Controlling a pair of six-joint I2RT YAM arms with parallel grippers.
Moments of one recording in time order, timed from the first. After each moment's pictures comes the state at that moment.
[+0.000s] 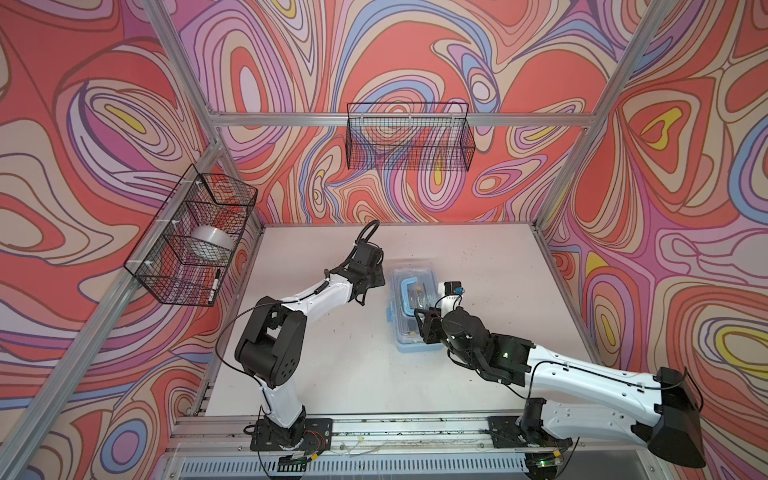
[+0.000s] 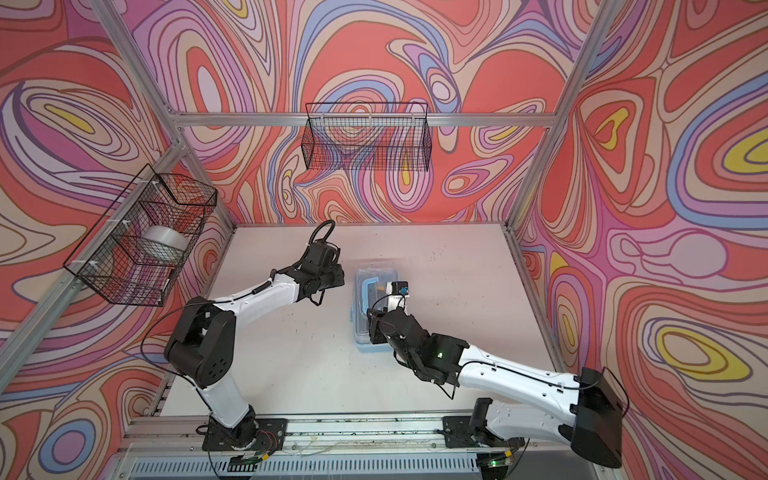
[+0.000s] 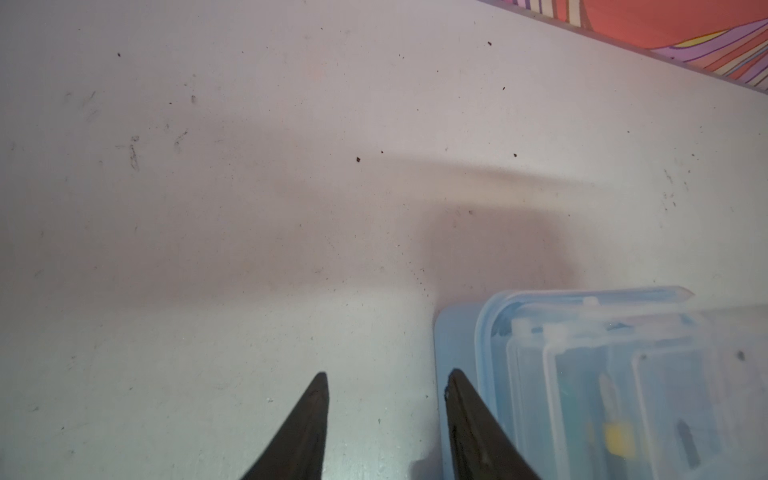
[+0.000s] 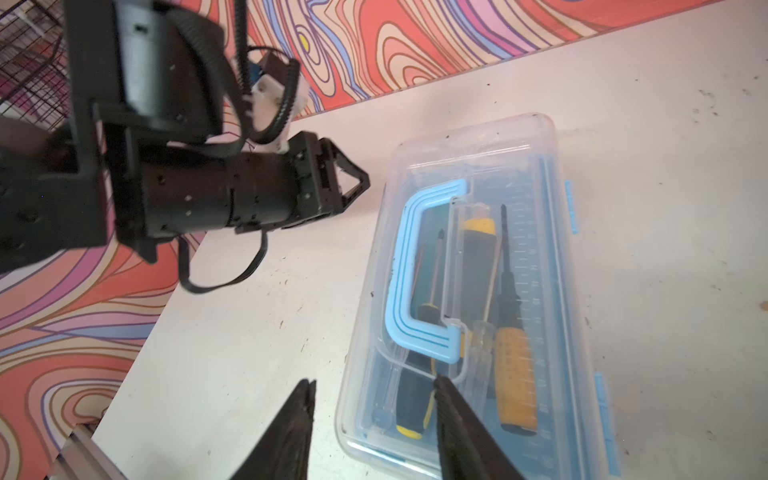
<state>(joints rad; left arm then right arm) -0.49 1.72 1.14 -0.24 -0.15 -0.57 1.05 1.11 0.77 -0.16 0.49 0.75</state>
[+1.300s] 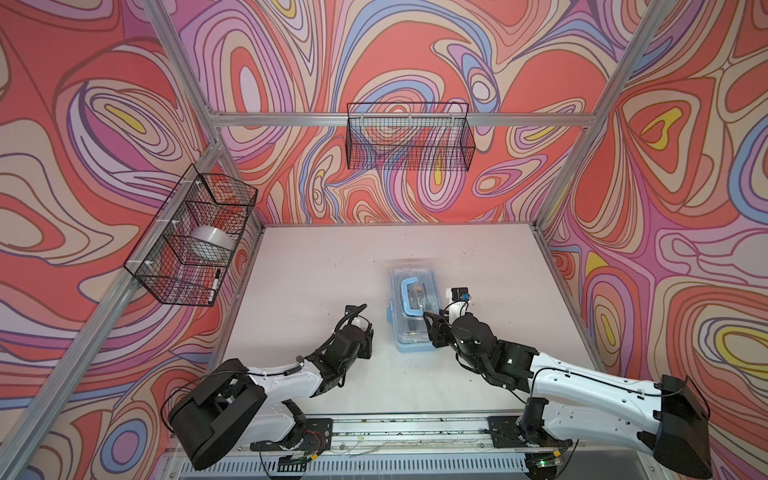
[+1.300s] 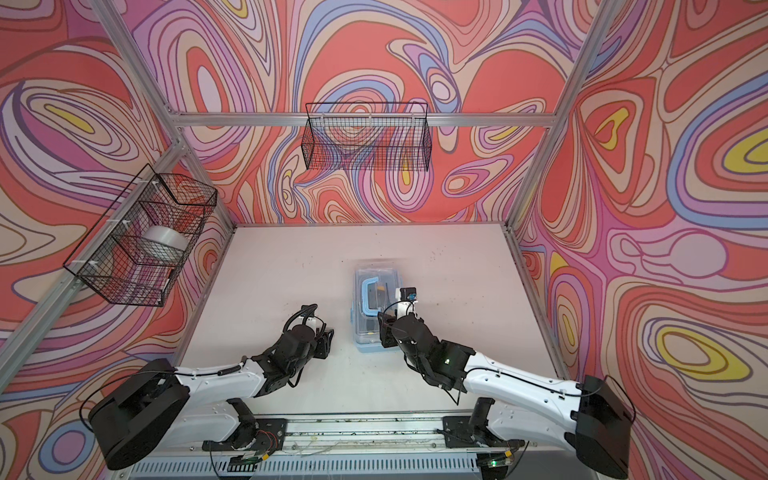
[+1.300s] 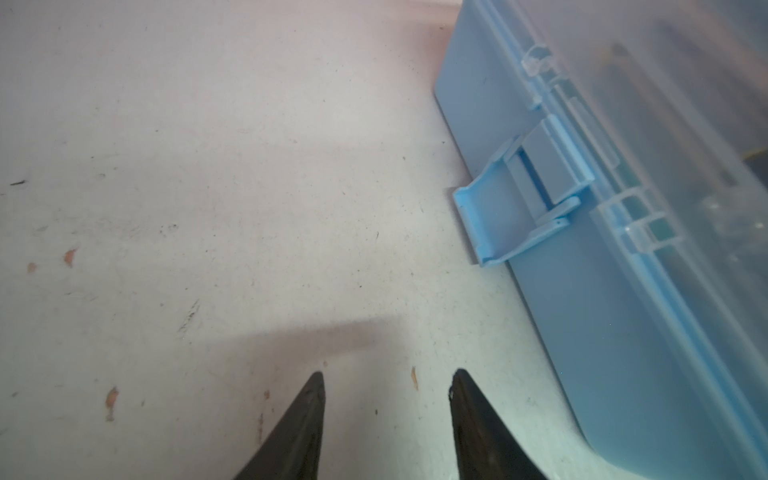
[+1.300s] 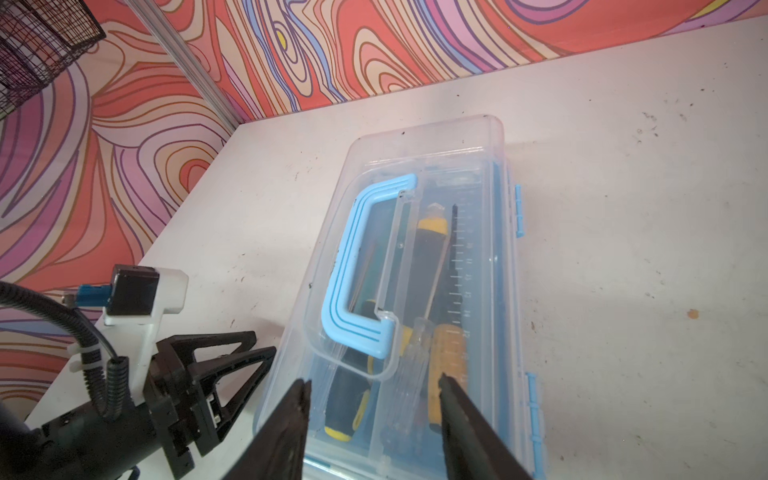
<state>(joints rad) -0.76 1.30 0.26 0.42 -0.30 -0.50 0.99 1.05 0.62 -0.04 0.46 0.63</state>
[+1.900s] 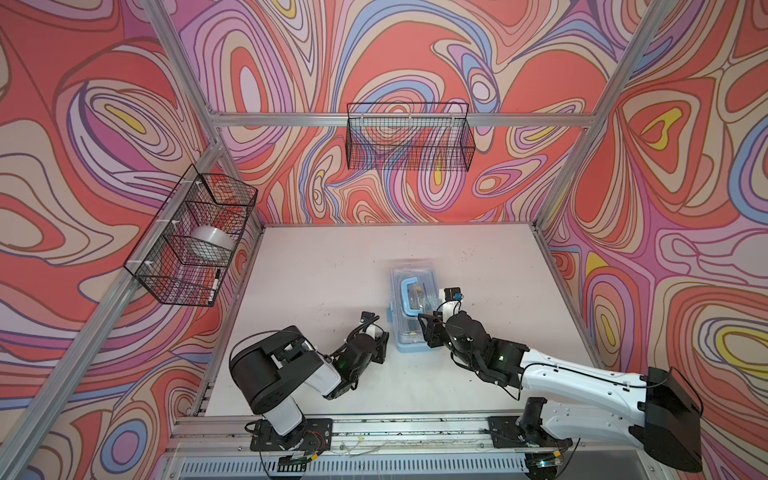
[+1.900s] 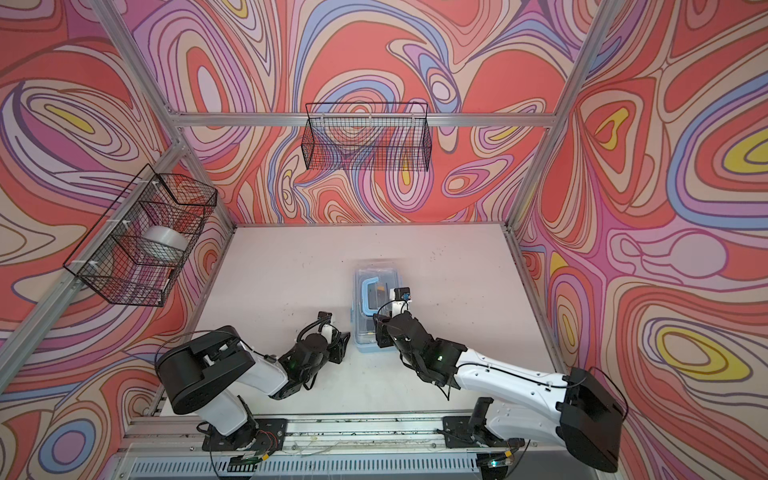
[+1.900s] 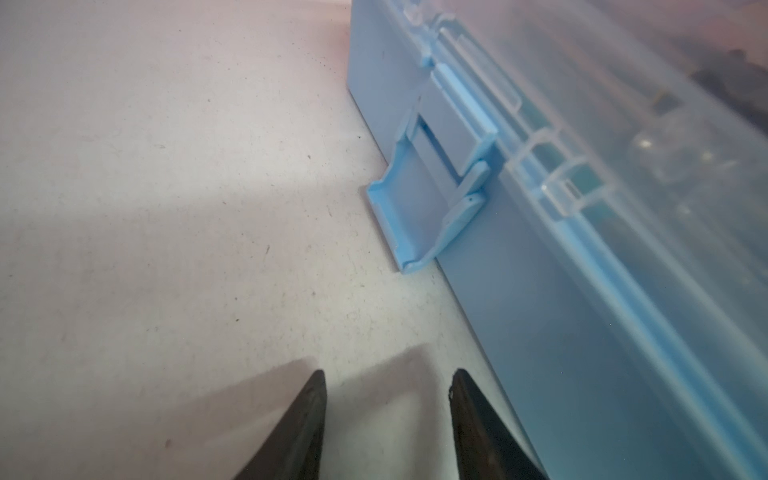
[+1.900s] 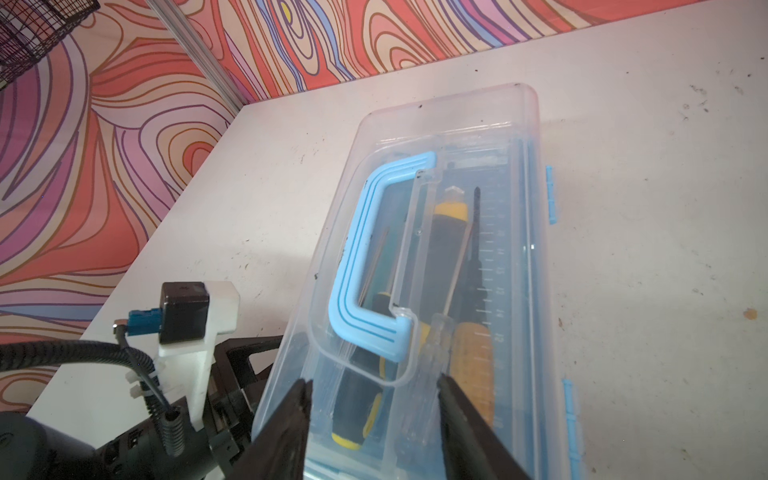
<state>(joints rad) -0.85 1.67 0.26 0.89 -0.31 -0.46 0.97 1.12 0.62 0.01 0.40 0.63</state>
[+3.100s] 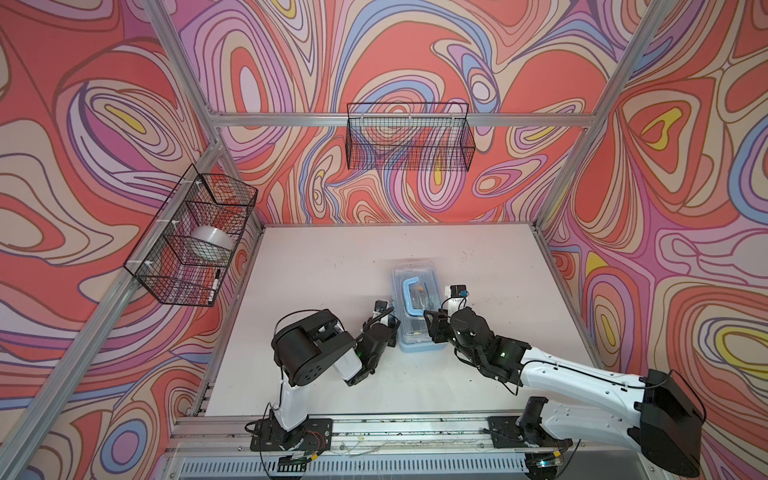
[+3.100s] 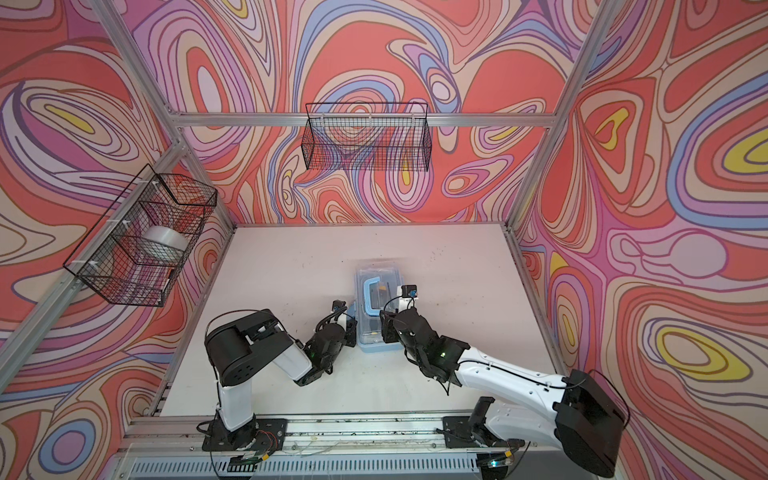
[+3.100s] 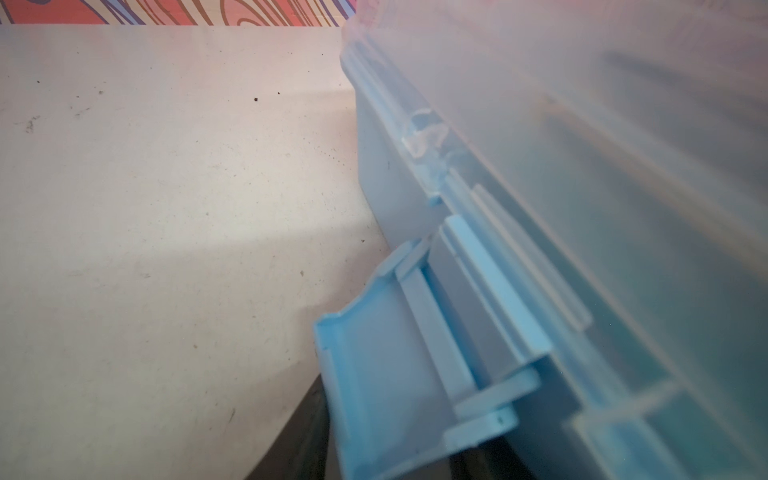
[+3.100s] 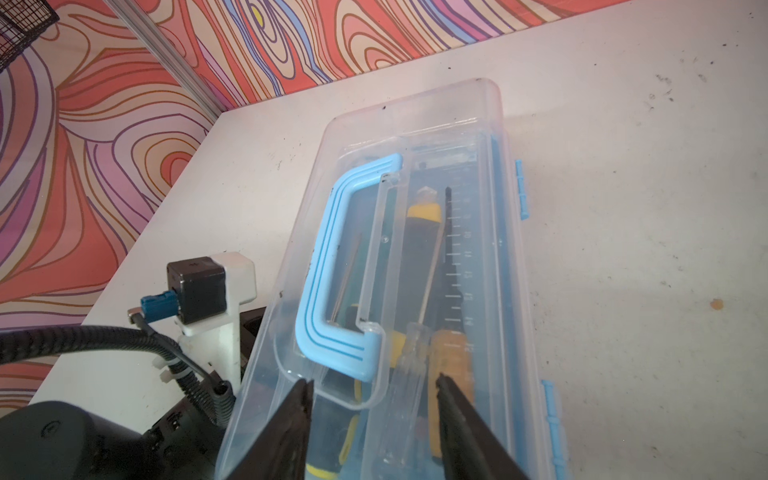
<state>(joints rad) -0.85 1.93 0.46 1.04 -0.49 -0.33 0.90 1.12 0.59 0.02 0.36 0.64</state>
